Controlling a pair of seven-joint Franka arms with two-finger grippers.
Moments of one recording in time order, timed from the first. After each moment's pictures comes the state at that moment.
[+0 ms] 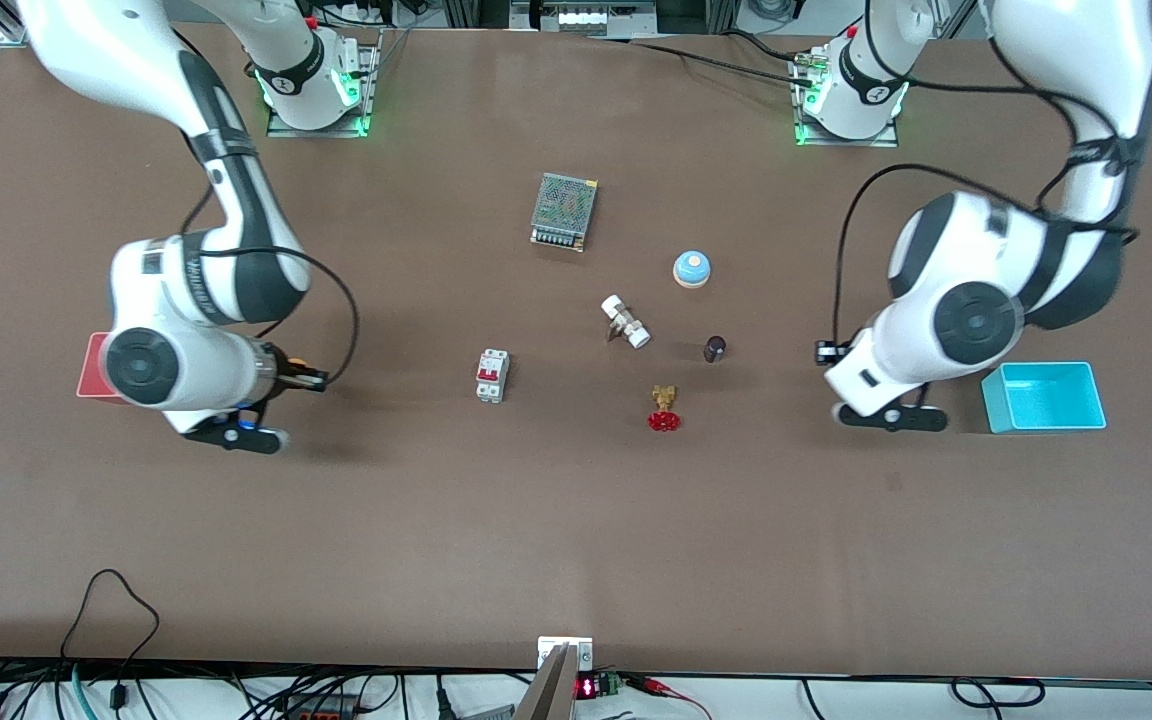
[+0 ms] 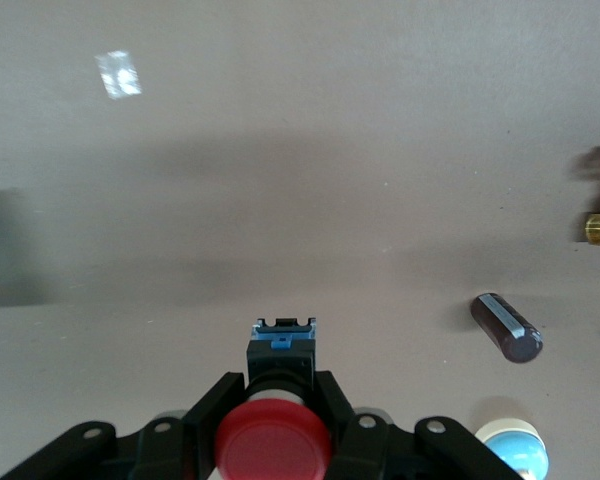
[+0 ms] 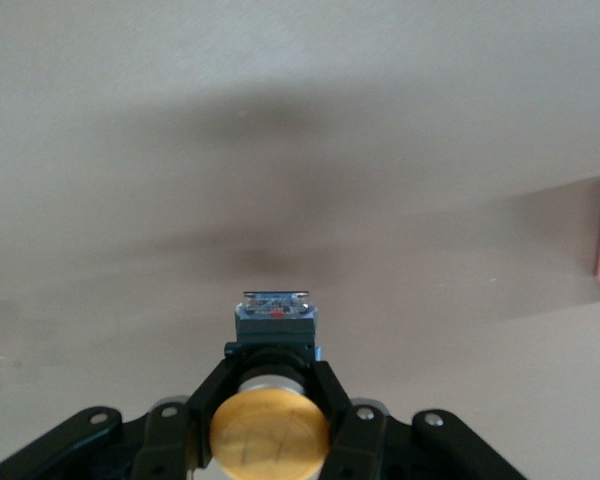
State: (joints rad) left arm -0.04 0.46 -0.25 -1.65 0.13 1.84 -0.28; right arm 0.28 0.56 -0.07 -1.55 0.04 1.84 0.38
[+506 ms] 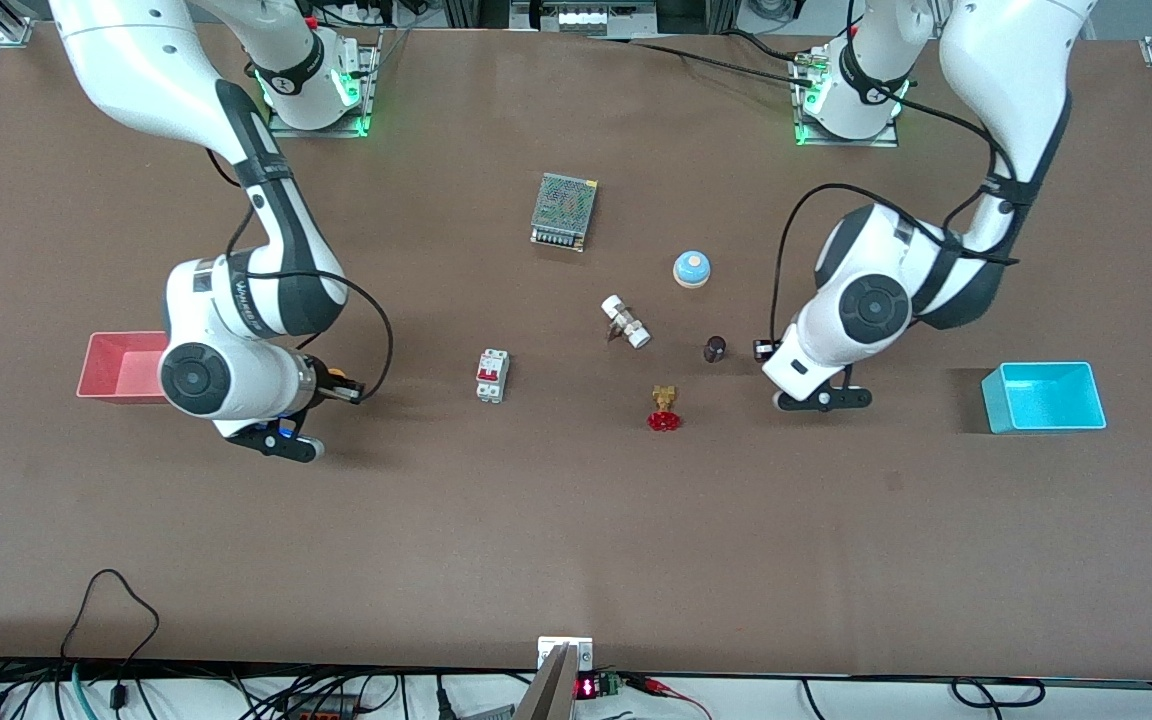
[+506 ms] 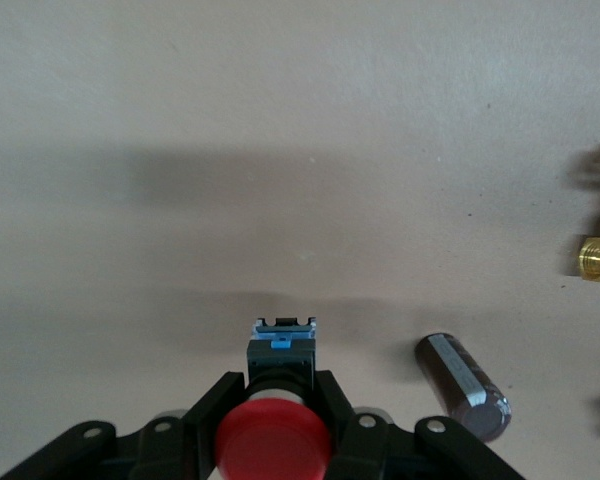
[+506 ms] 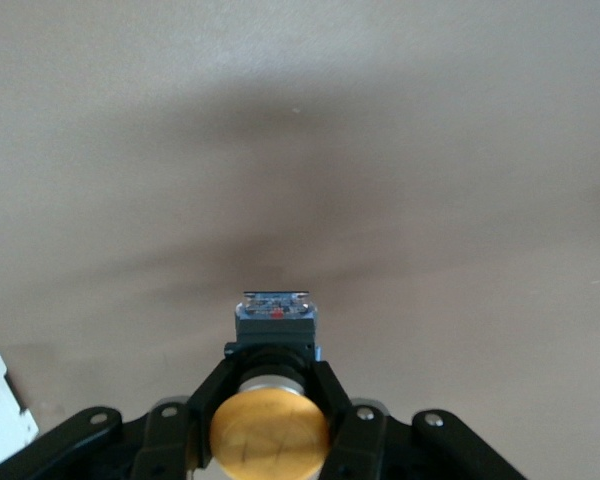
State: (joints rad) left arm -0.04 0.46 -0.33 -1.93 0.13 2.20 -0.52; right arm 0.32 0.64 -0.07 -1.55 0.10 1.94 0.49
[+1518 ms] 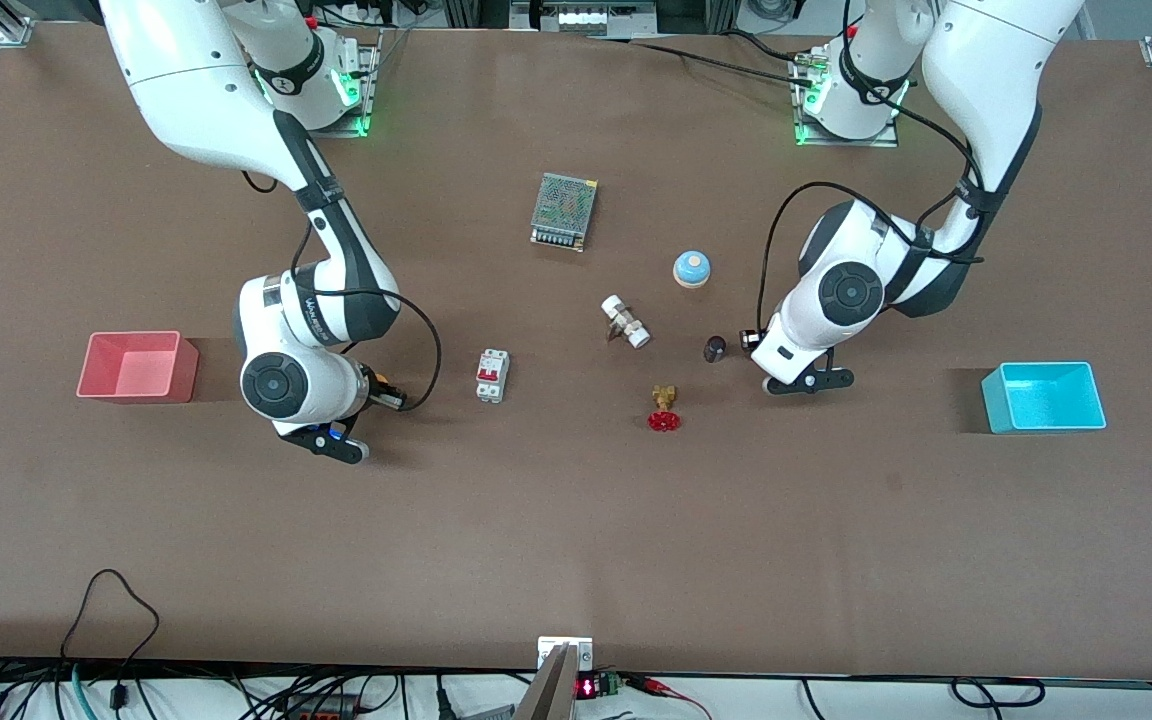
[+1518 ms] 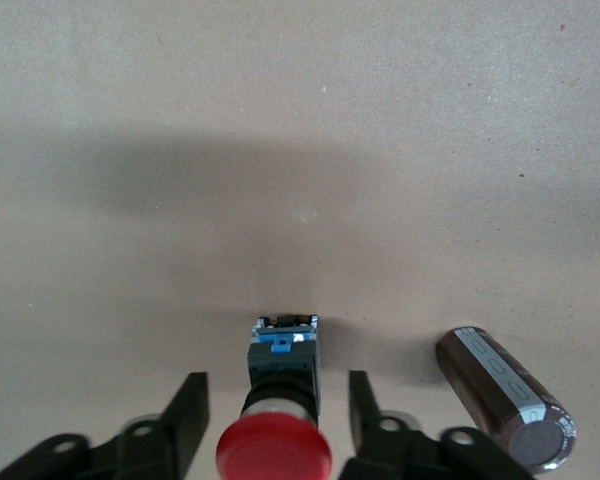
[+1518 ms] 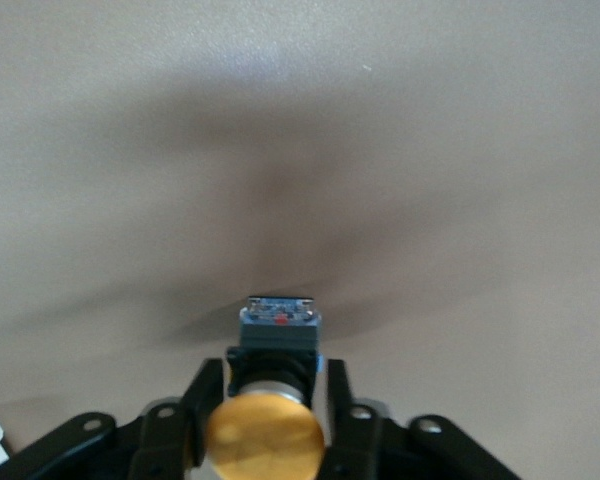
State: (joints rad) left arm -0.04 0.47 -0.33 -2.03 0.13 2.30 -0.58; right arm 0.37 0.71 -0.07 -1.55 0.11 2.02 0.59
